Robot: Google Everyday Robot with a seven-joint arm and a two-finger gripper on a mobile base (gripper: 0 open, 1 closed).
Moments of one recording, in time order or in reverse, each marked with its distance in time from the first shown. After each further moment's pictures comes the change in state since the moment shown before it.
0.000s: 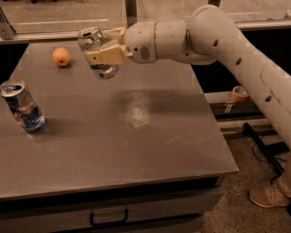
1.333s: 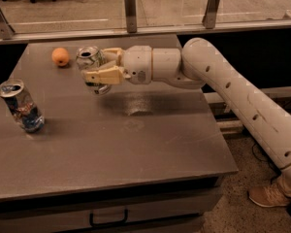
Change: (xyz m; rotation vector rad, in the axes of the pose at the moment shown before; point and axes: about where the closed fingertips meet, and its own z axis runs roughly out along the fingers) arm 0.037 0.020 0.015 -0.075 -0.145 -0.015
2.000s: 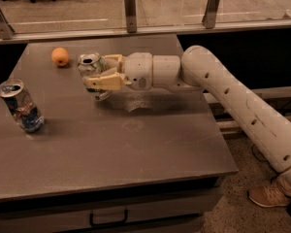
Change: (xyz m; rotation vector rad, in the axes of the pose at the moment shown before) arm 0.016 0.005 -0.001 -0.010 -0.014 0.017
